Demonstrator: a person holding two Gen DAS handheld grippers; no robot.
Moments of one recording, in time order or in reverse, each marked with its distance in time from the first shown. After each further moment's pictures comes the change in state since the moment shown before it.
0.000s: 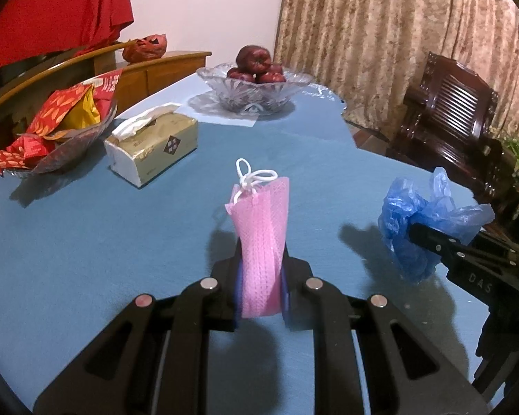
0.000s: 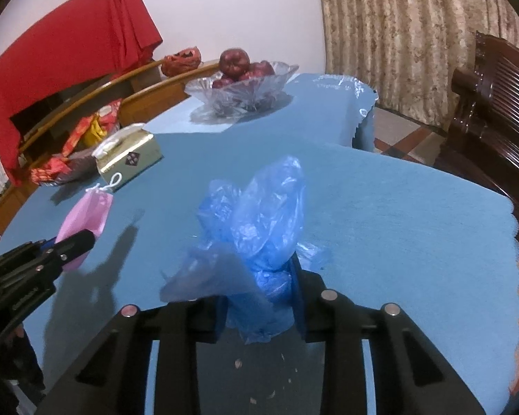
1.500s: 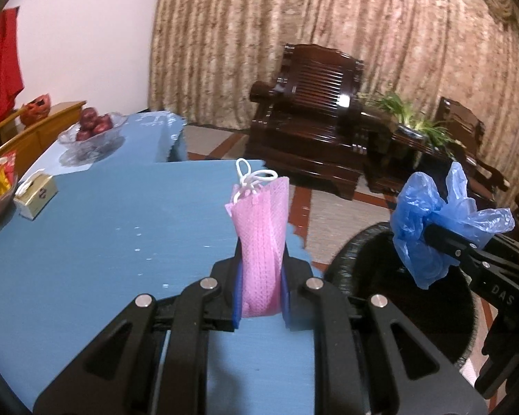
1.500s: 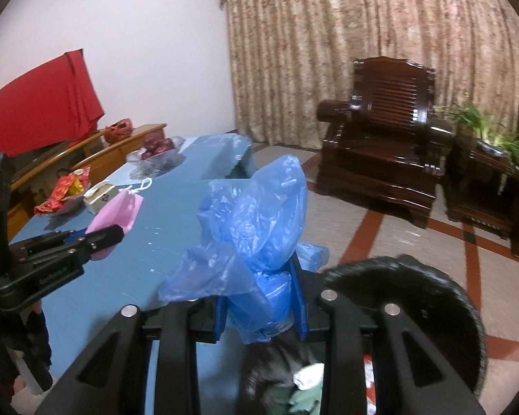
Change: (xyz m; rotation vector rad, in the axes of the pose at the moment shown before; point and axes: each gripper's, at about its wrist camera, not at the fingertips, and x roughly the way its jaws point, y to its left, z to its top) left arm -0.201 -0.239 -0.088 0.280 -0.052 -0.391; right arm -0.353 -0.113 -0.151 0.174 -0.219 -0.305
